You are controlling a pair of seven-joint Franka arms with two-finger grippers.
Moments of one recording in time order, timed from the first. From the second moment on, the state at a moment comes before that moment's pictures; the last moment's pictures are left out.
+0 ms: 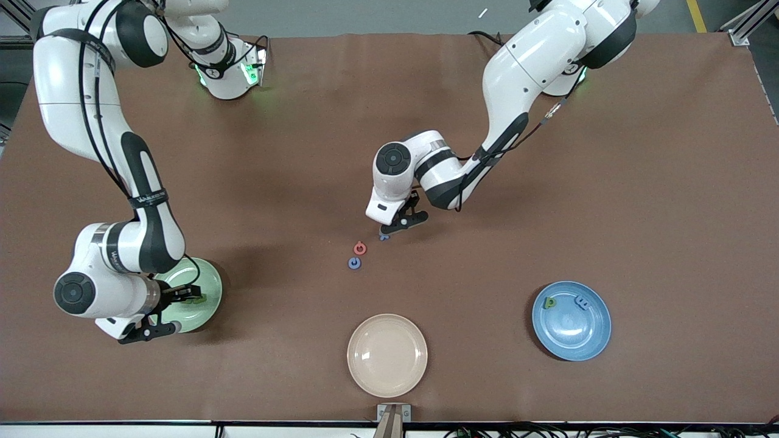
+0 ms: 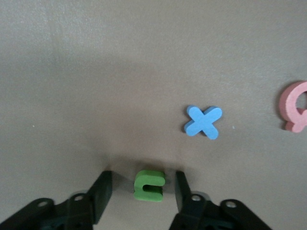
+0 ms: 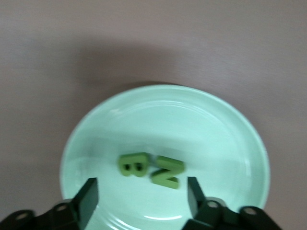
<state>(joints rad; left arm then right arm) -0.46 0.88 -0.47 -1.52 0.41 2.30 -1.39 0.00 0.85 0.02 -1.30 -0.03 2.03 -0.16</state>
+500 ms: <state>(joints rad) -0.46 0.88 -0.44 -1.50 0.41 2.28 -1.45 0.24 0.85 0.06 -1.30 -0.02 2.04 0.44</state>
